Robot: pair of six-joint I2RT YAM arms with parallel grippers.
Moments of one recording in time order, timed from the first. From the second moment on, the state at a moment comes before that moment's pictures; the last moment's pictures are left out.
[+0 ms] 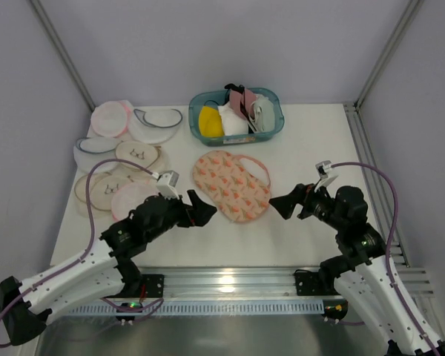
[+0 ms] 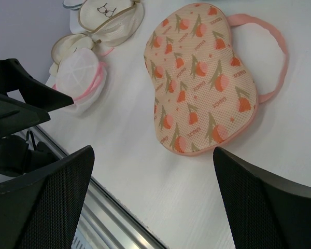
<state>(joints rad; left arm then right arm) -0.89 0.73 0.54 -0.19 -0.15 -0.78 0.32 0.49 0.55 -0.34 -0.41 0.46</state>
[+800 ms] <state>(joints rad) -0.89 1.16 0.43 0.13 -0.20 -1.10 0.32 0.42 0.49 -0.32 -0.40 0.48</state>
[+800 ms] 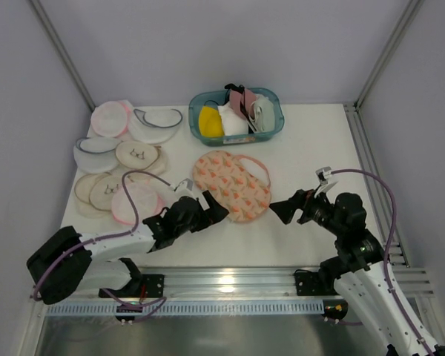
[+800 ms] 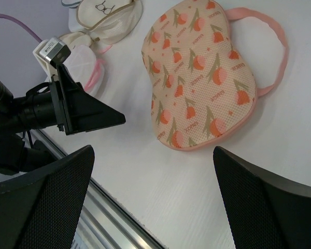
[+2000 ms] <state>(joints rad) -0.88 1.69 0.55 0.57 -0.22 -1.28 0.37 0.43 0.41 -0.33 -0.40 0.50</state>
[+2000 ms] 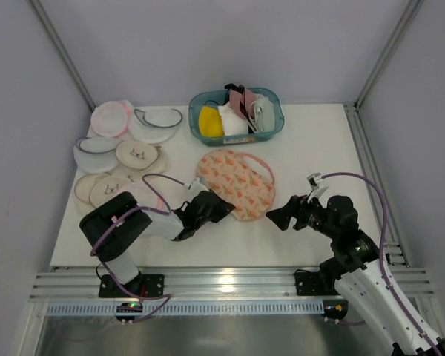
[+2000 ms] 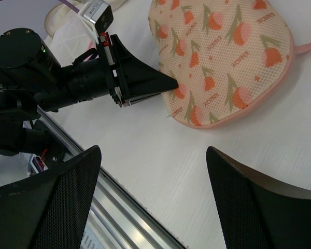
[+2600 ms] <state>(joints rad) -0.92 1.55 0.65 0.52 -0.26 -1.50 0.63 0.61 0.40 -0.21 -0.21 0.55</state>
